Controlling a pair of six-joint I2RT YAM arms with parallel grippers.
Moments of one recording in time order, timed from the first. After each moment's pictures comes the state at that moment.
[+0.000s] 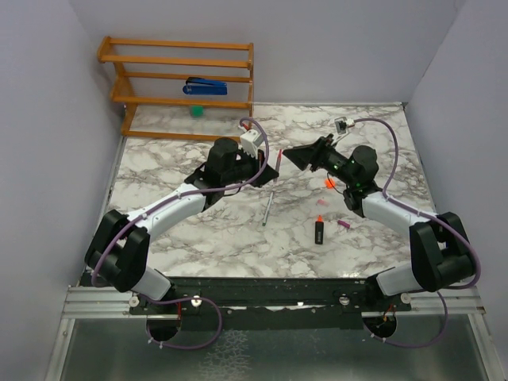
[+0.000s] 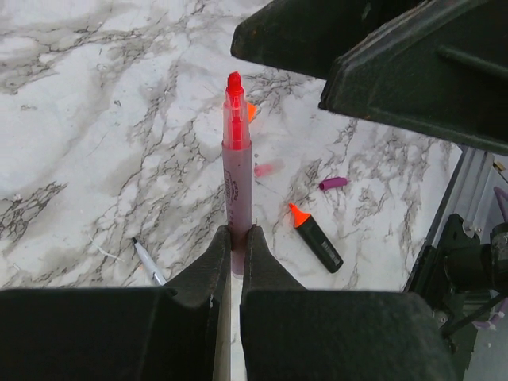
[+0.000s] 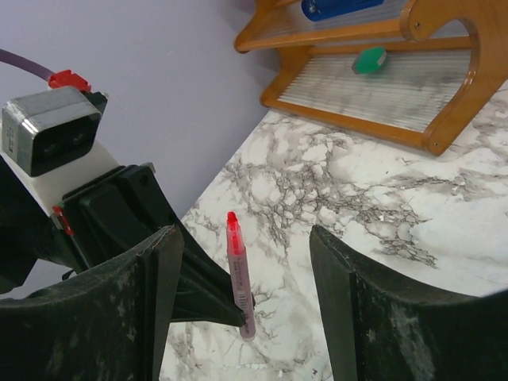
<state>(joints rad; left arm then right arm) -0.61 1.48 0.97 0.20 0.43 -0.33 0.34 1.43 0.72 0.84 -0.53 0.72</state>
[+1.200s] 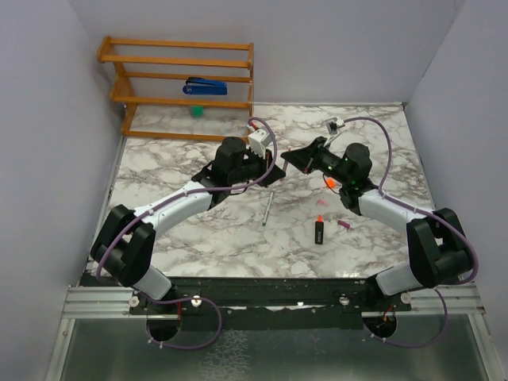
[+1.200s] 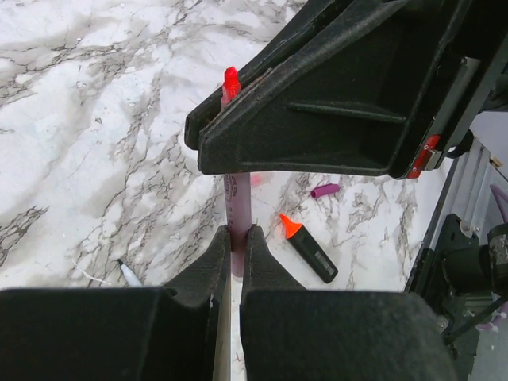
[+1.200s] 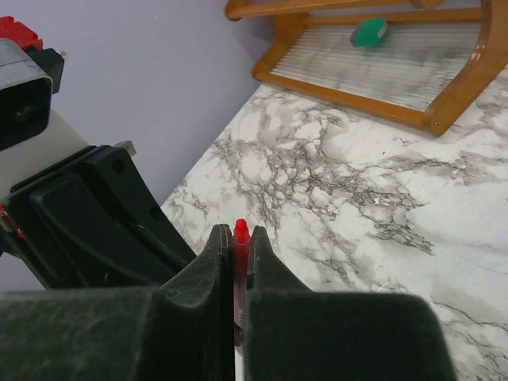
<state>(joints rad) -0.65 1.53 1.02 0.22 0.42 -0.32 0.37 1.47 0.75 0.78 -0.56 0.65</state>
